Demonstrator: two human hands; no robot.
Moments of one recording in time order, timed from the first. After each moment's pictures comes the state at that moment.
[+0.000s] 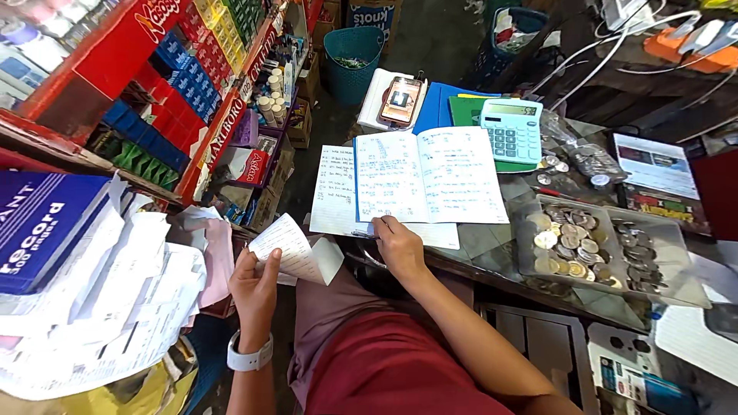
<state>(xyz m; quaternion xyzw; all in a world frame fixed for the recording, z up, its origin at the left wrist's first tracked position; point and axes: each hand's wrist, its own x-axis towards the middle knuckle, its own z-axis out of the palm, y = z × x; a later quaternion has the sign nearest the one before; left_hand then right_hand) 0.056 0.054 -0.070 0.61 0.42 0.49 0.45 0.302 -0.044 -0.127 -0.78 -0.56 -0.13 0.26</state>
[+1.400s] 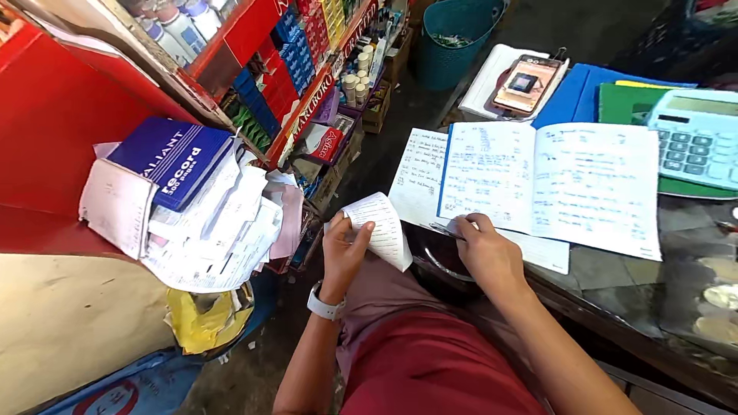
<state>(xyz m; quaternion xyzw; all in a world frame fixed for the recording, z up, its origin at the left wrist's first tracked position) 0.081 0.049 -0.072 0.61 0.38 0.50 0.48 0.310 -0.052 -0.092 -0.80 -0.57 0.05 0.18</state>
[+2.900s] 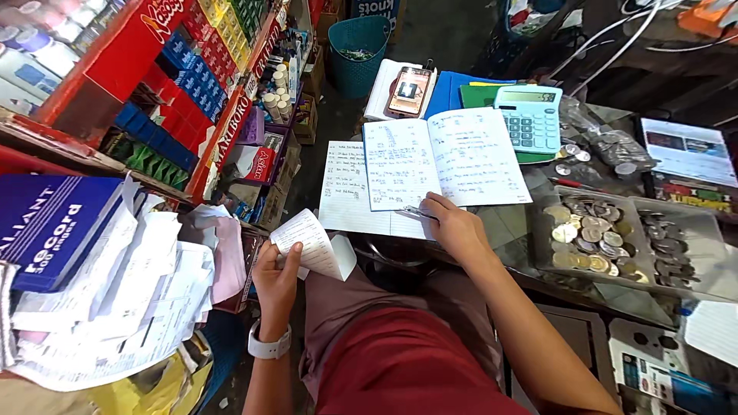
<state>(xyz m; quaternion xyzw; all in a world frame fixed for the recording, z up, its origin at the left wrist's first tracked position) 0.069 0.053 -0.074 0.63 0.41 0.47 0.46 0.378 -0.077 -0.088 -0.84 -0.52 0.06 0.16</state>
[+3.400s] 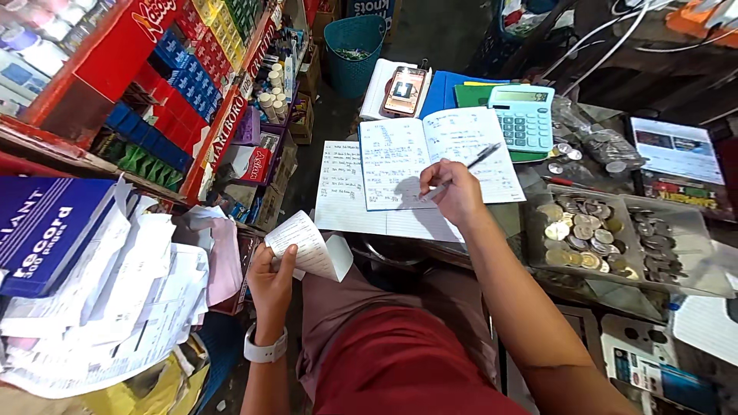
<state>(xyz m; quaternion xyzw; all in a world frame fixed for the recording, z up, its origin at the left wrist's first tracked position) 0.067 0.052 -0.075 0.62 0.40 0.48 0.47 0.402 -0.029 -0.051 -0.62 -0.22 0.40 0.63</state>
